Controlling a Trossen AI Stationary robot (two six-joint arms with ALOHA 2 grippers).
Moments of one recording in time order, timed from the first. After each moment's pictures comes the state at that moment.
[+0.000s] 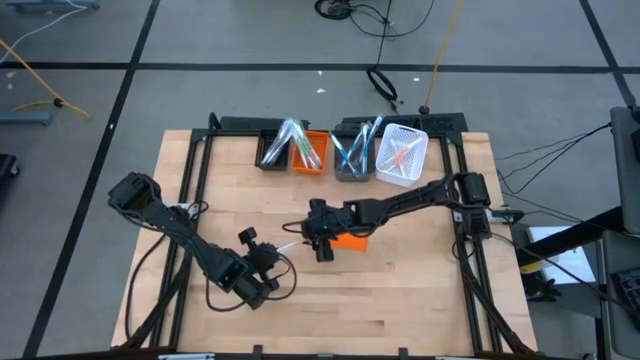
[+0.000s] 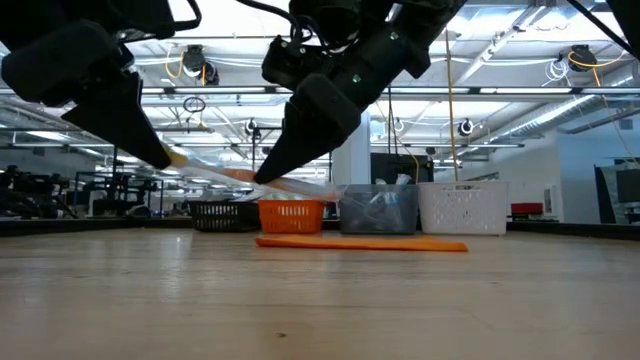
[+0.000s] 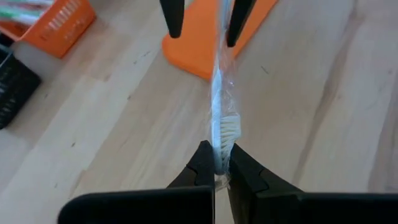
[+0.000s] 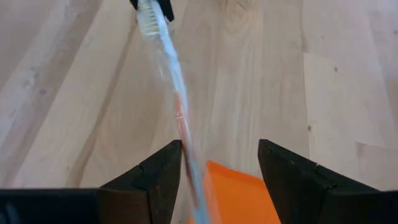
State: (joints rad) left arm -0.63 1.63 0.95 -0.66 -0.73 -0.92; right arm 0.07 1.98 1.32 -0.08 0.00 -0.12
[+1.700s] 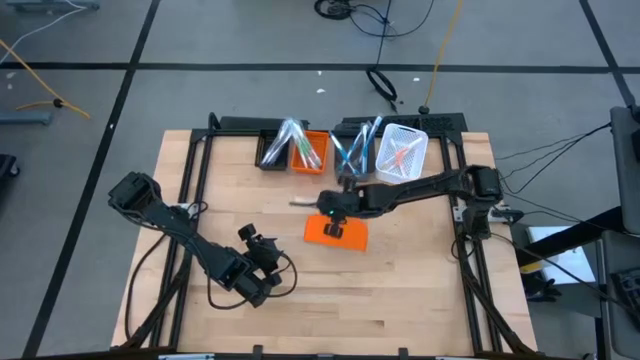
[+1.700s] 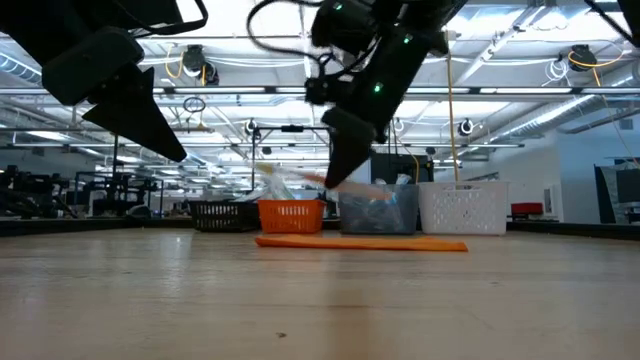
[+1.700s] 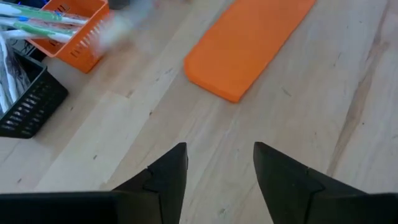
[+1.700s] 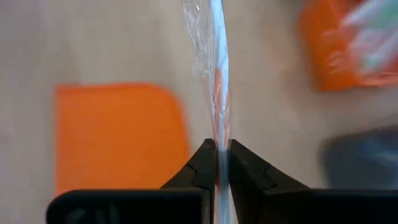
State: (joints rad) left arm -0.62 1.63 0.95 -0.65 -0.81 -0.93; right arm 0.00 1.89 1.30 -0.41 0.28 0.12
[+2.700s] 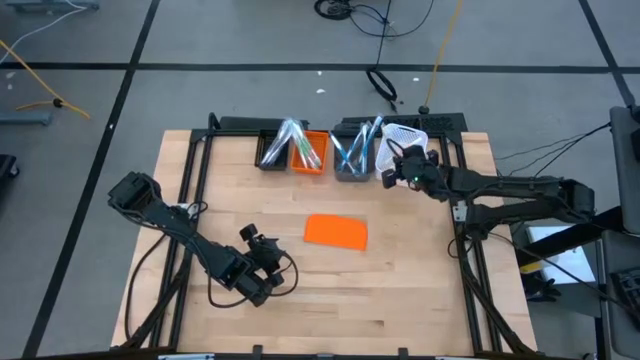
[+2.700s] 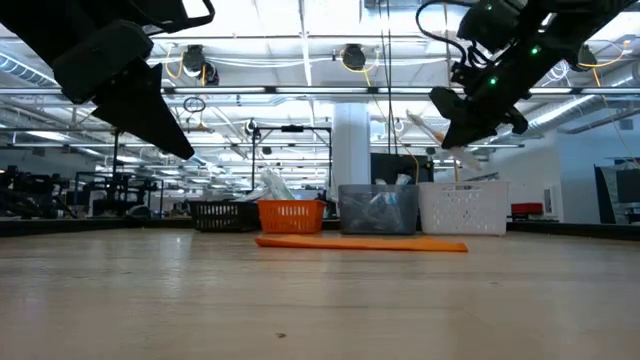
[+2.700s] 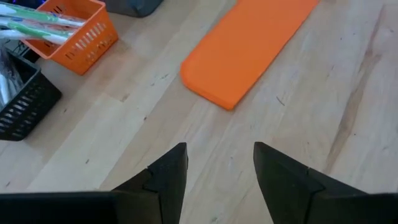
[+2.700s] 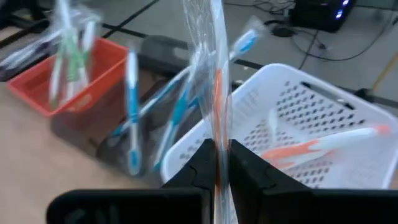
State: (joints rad) left arm -0.61 1.63 0.95 -0.62 -0.81 -0.92; right arm -0.29 1.05 0.59 -0.22 0.63 0.53
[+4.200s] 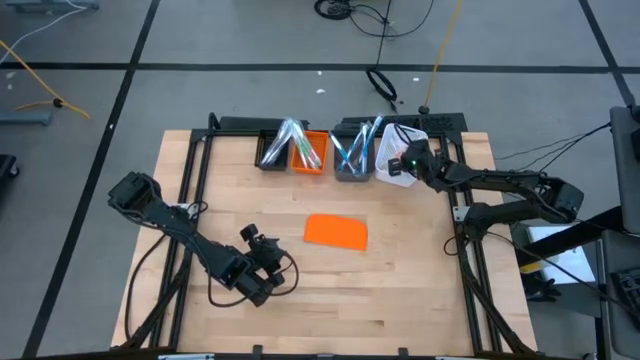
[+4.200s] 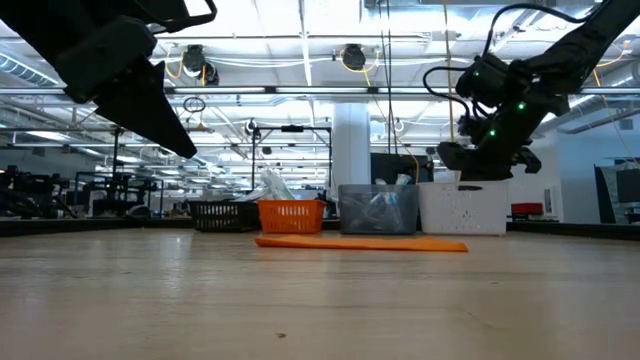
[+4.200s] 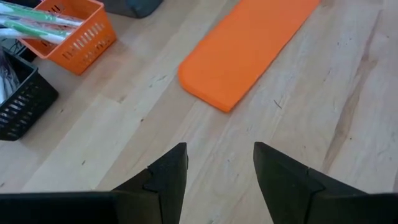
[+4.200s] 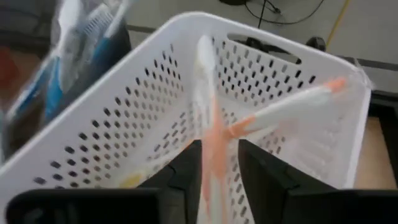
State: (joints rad) left arm -0.60 1.63 0.95 -0.60 -0.81 -0.92; right arm -0.62 1.21 0.45 0.00 0.52 0.48
